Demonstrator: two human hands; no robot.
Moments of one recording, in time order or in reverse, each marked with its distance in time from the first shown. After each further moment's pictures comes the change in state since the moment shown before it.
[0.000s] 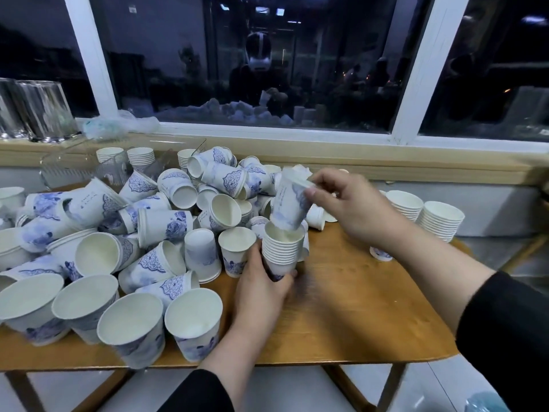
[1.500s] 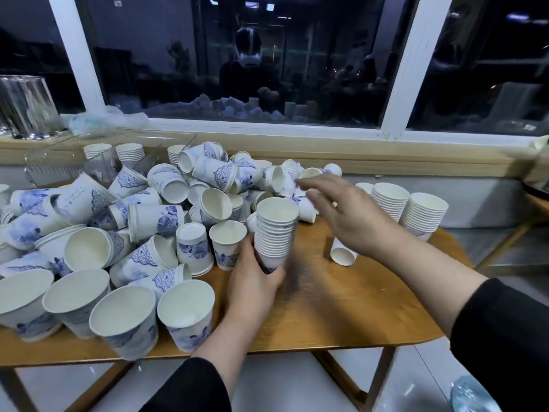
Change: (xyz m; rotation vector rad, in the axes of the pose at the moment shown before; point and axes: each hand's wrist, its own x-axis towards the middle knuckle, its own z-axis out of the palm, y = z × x) left_hand -0.001 -0.002 -0.001 0.051 -0.024 0.028; right_hand -0.023 0.014 0.003 -0.200 0.015 -0.065
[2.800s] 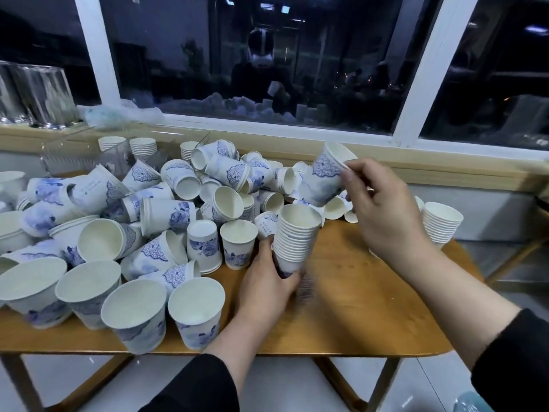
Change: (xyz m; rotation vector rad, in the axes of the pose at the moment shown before) left_hand -0.001 0.005 0.000 0.058 -0.094 0.003; right_hand -0.004 -0.020 -0.010 0.077 0.390 -0.064
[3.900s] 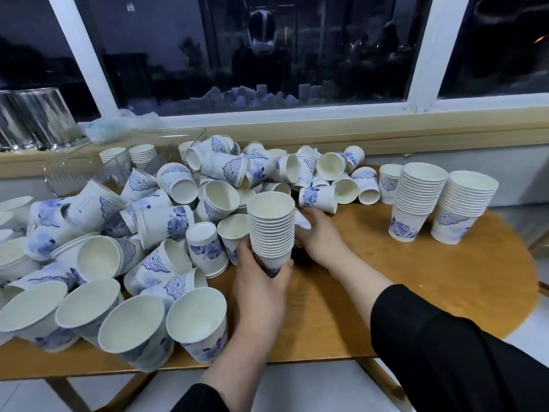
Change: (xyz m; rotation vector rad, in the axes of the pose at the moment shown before) left_hand -0.002 -0.013 -0.002 -0.064 0.269 -0.032; right_hand -0.037 0.085 0.135 0.289 -0.313 0.746
